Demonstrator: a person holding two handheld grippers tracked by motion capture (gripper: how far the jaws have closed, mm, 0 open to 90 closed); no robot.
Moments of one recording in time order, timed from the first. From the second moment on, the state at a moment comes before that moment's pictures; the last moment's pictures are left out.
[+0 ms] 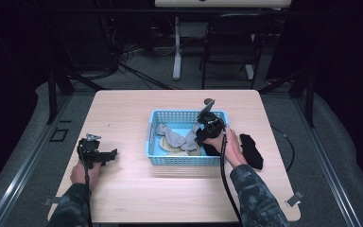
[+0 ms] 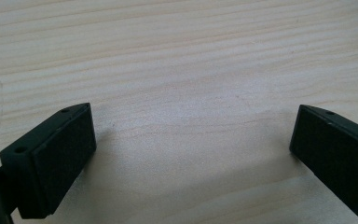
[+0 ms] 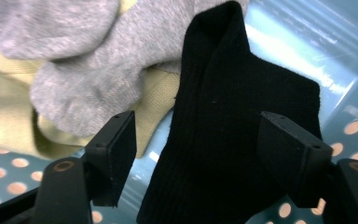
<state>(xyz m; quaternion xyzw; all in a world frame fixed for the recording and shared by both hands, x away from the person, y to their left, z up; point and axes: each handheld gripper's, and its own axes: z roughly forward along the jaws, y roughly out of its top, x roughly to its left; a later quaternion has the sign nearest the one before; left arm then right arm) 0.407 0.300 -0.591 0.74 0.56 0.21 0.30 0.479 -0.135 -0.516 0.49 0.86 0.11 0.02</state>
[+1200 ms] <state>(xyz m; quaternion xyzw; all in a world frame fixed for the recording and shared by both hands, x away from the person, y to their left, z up) 0.408 0.300 -0.591 0.74 0.56 0.21 0.29 0.474 -0.153 -0.488 0.50 0.85 0.15 0.03</state>
